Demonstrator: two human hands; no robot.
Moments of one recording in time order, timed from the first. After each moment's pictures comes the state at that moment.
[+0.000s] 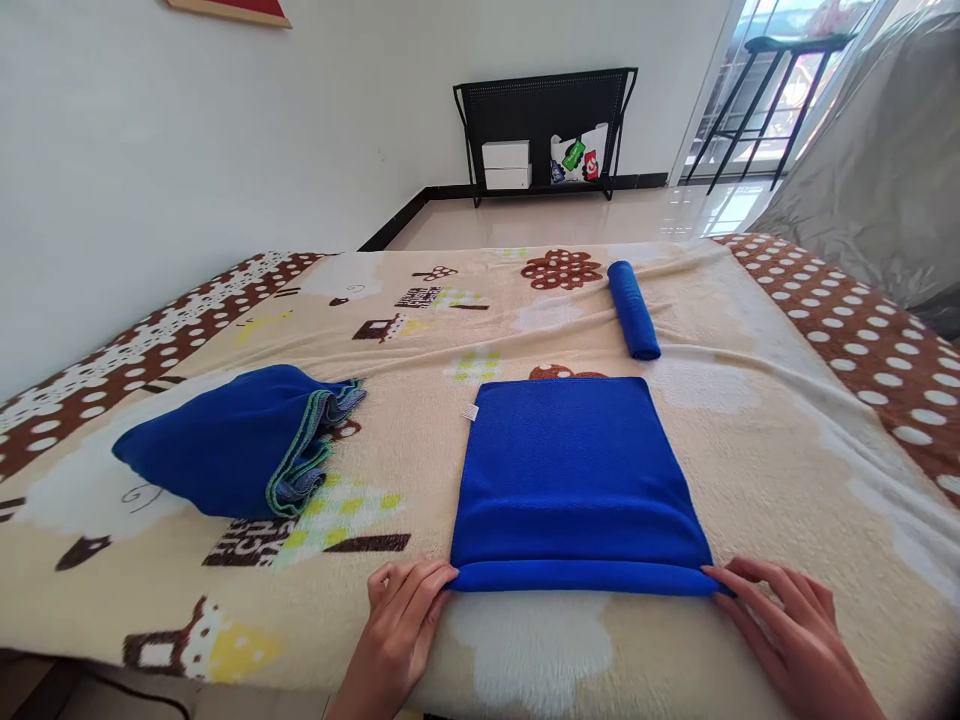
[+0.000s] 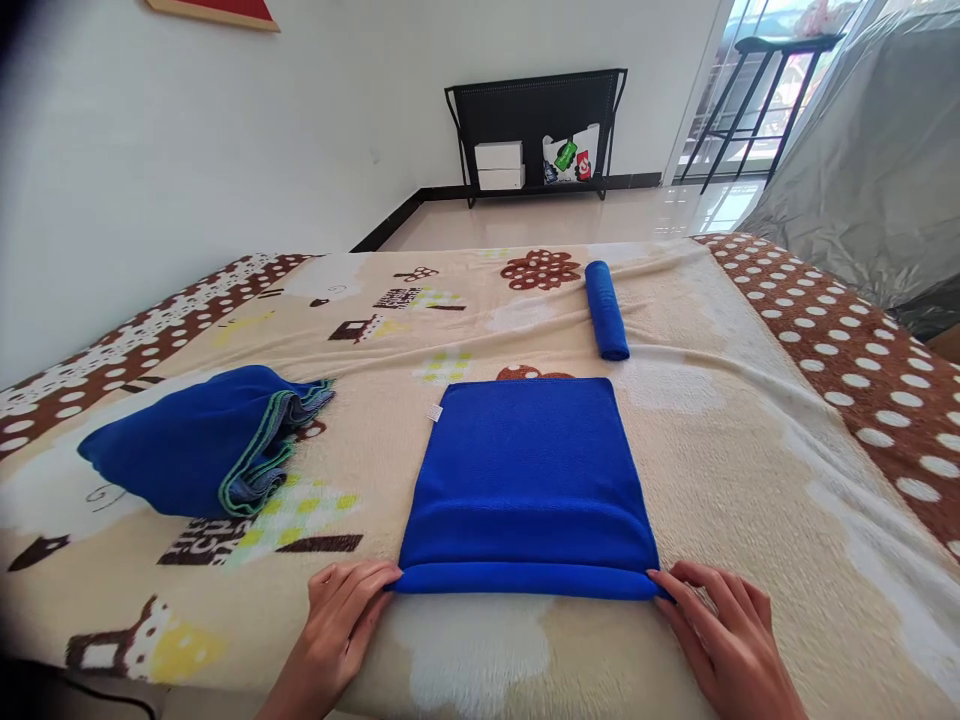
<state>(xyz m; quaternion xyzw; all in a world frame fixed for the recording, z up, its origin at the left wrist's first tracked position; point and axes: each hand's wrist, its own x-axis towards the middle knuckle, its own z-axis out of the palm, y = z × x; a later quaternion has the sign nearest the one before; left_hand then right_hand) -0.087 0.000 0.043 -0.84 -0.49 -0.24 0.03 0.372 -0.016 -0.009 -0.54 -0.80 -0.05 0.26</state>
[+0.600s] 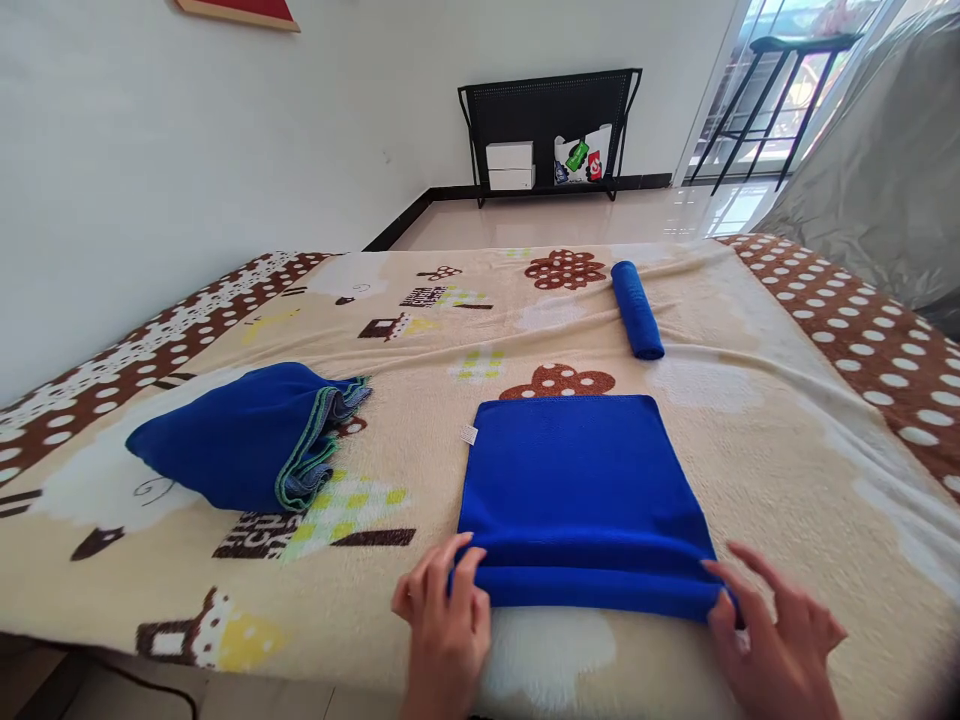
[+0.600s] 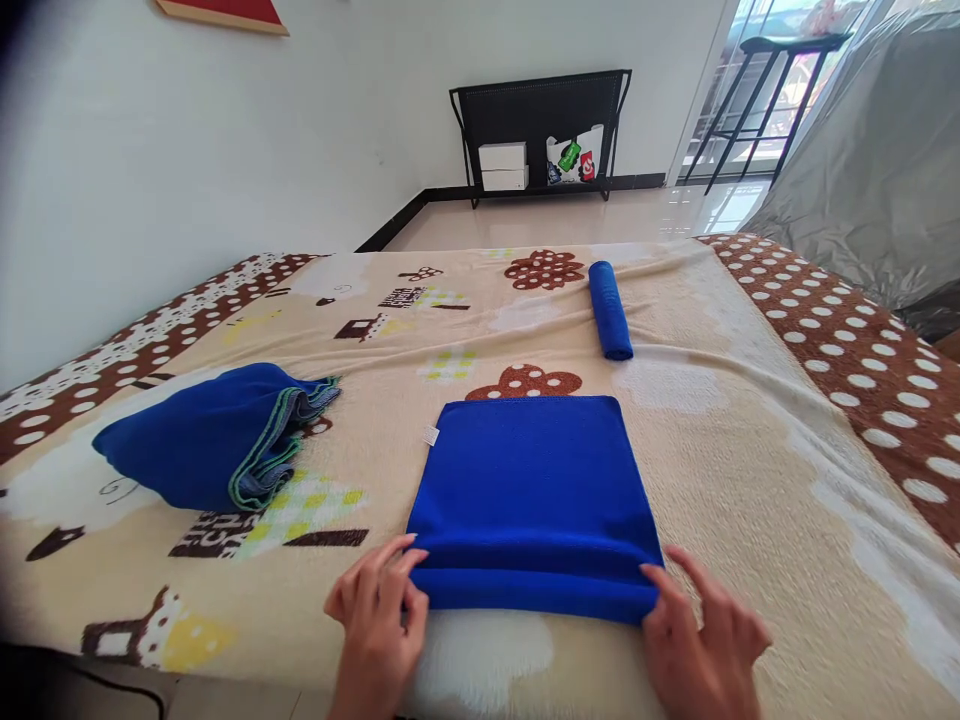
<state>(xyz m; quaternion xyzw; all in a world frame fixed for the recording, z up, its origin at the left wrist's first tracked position) -0.018 -0.010 0.038 -0.73 -0.61 -0.29 0.12 0.313 -0.027 0.006 -0.62 -0.72 -0.16 0.27</state>
